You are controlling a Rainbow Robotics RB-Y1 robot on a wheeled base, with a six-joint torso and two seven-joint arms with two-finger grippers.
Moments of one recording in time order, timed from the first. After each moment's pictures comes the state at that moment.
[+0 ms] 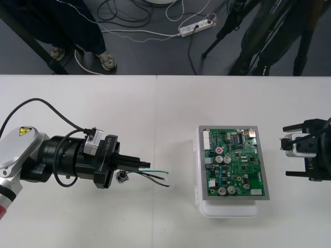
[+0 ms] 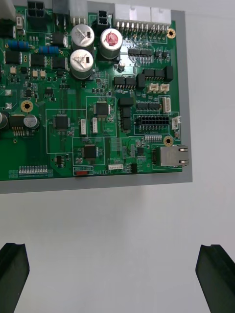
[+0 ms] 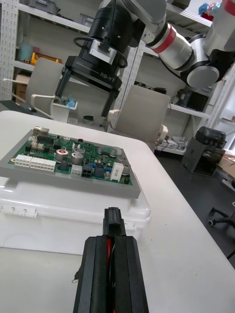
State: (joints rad) right arm 0.04 -0.74 -0.27 -2.24 1.98 -1.57 -0.32; left arm -0.27 0.56 -0.26 -1.35 -1.01 -1.48 -0.15
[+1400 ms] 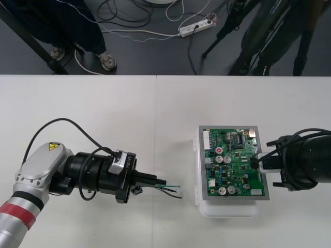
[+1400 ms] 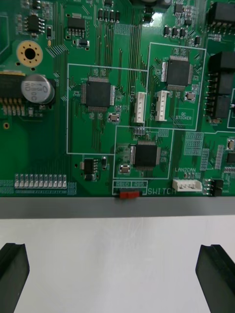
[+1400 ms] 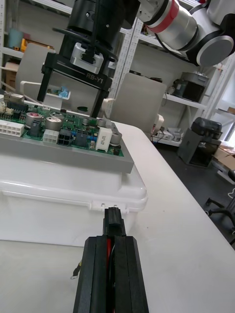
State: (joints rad) right arm 0.01 -0.67 -0.02 -2.23 2.36 -1.57 -0.32; left arm -0.27 0.40 -0.26 -1.20 -1.18 -1.51 -0.27
